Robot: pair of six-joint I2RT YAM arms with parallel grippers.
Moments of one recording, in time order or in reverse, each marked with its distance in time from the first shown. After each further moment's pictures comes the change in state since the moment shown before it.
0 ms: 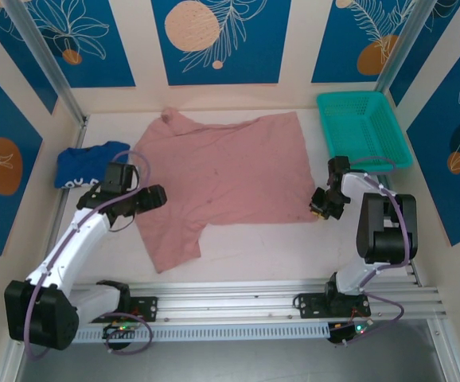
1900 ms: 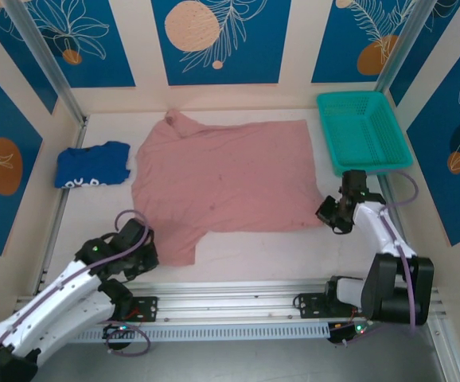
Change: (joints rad) left arm -0.442 -0.459 -0.277 -0.380 -0.113 -0.522; right arm -0.062 -0.450 -0.218 -0.027 -0.051 0.037
